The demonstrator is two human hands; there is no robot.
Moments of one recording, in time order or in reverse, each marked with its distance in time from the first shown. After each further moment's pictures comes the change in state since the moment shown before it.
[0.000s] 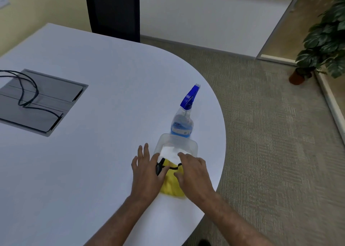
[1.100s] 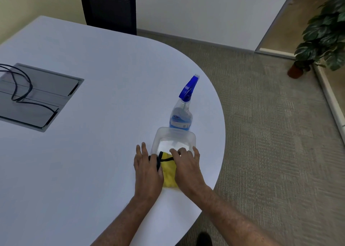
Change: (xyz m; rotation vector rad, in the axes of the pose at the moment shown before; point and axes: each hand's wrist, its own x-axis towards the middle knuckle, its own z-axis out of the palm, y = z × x) left_hand -0.013 -0.003 0.030 -0.068 0.121 -0.021; right_hand 0.006 -0.009 0.025 -0.045 0.042 -0.020
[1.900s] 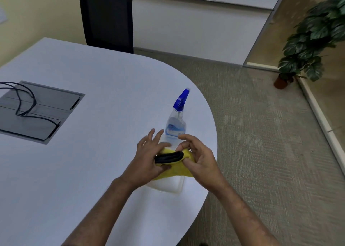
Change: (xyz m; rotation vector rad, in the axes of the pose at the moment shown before) left_hand 0.034 0.032 -0.100 -0.171 -0.273 0.465; right_hand -0.029 -0.003 -0.114 1.083 0.102 0.025
